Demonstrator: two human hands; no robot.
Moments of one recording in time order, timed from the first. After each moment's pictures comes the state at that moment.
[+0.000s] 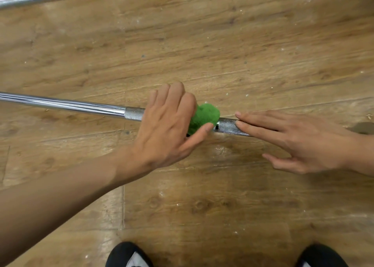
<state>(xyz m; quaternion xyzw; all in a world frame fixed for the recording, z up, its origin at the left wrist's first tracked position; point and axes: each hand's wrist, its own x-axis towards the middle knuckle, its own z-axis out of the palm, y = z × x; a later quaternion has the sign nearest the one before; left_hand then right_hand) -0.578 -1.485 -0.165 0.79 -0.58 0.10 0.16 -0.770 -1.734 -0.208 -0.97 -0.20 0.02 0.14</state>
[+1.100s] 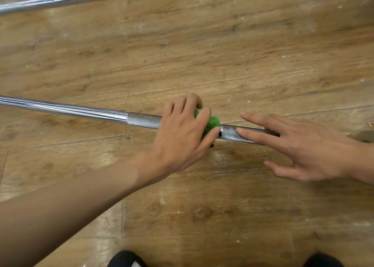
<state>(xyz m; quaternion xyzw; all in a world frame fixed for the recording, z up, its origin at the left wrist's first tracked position) -0.584 -1.501 -0.192 0.83 -0.55 0.04 0.08 -0.768 -1.733 -0.204 -0.98 -0.15 0.07 0.13</state>
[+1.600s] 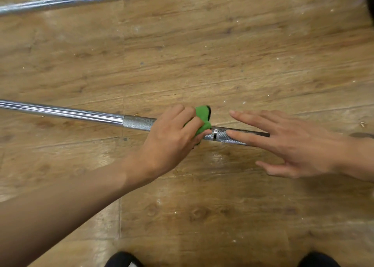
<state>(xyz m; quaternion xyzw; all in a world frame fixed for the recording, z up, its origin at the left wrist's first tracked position) -0.576 -1.491 -0.201 0.75 -0.62 0.13 0.21 -0.757 -1.728 -0.196 -0.98 -0.18 0.04 0.09</state>
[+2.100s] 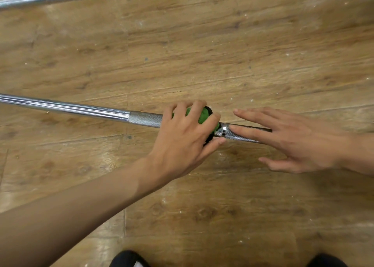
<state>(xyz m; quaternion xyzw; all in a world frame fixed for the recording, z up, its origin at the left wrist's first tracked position) -0.583 -1.489 -0.199 0.81 -0.58 0.08 0.00 -0.744 -1.728 -0.205 -0.98 -0.18 0.06 0.11</state>
